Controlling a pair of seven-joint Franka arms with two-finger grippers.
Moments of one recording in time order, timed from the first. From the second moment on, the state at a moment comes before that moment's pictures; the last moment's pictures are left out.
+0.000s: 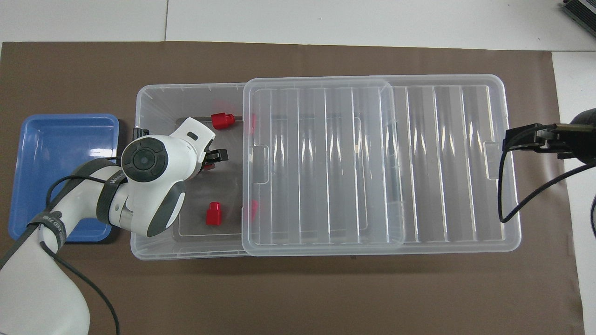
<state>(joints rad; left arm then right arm) -0.33 0.23 -0.03 -2.12 0.12 2.52 -0.57 -0.02 -0.06 0.05 -1.65 -0.03 1.66 0.19</state>
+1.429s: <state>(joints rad) -0.33 0.25 -0.03 -2.12 0.12 2.54 -0.57 0.02 -0.04 -0.02 -1.59 -0.02 1.56 0.18</state>
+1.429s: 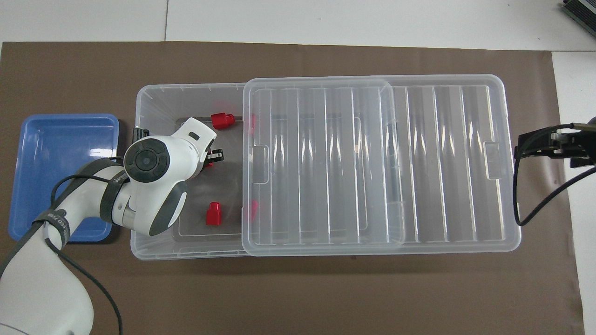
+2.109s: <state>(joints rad) -0.34 0.06 -0.04 -1.96 0.12 2.05 -0.57 -0.01 -0.02 0.01 -1.60 -0.02 1.57 0.18</state>
